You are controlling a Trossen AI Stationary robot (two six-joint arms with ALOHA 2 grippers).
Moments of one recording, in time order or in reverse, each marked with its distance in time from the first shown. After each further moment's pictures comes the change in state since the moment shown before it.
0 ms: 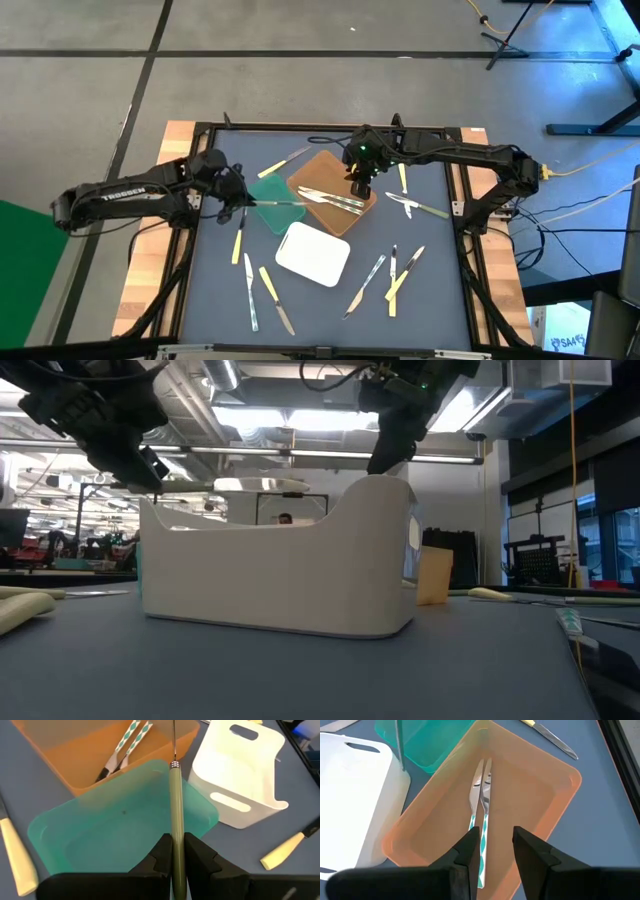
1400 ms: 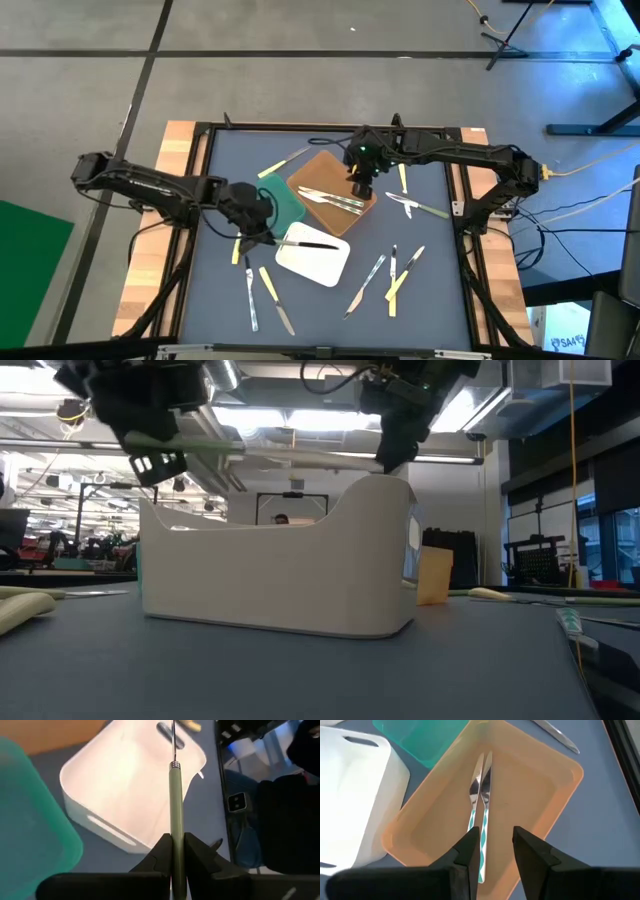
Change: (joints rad) left arm -0.494 0.423 0.190 0.248 -0.072 -0.677; right arm 0.000 0.000 0.000 -0.029 -0.001 -0.004
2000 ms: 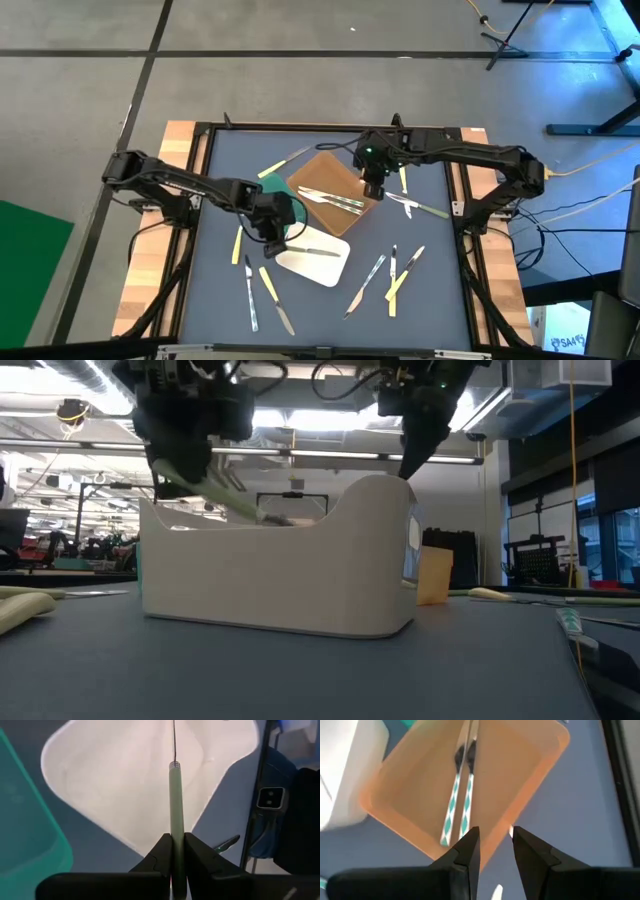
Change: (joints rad) left arm 0.000 0.355 0.260 -0.201 0.026 -0.070; right arm 0.000 -0.046 0.000 -0.161 0.098 -0.067
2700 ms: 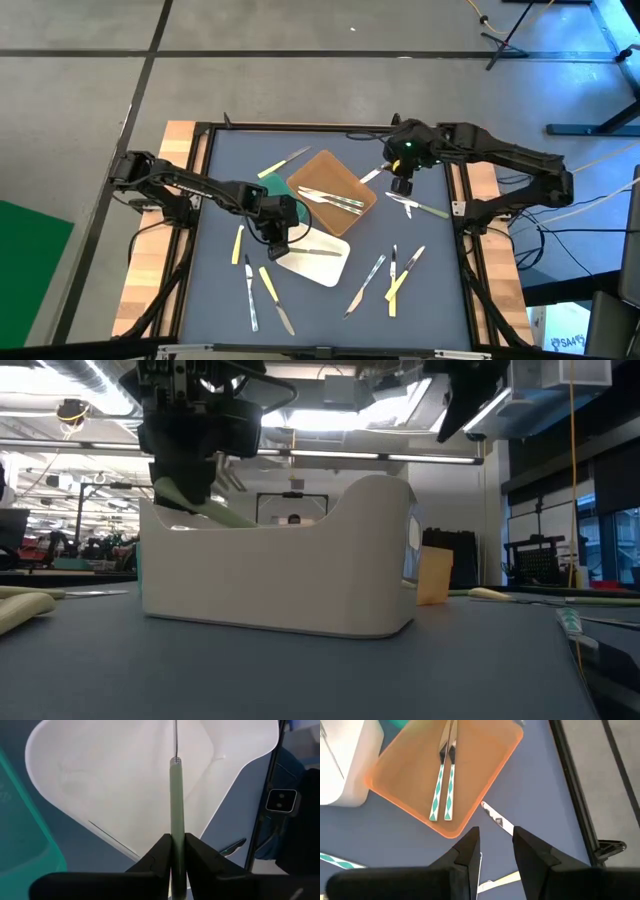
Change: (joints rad) left arm 0.000 0.059 0.001 0.027 0.011 -0.015; right arm 0.000 -0.250 0.000 -0.153 0.086 0.020
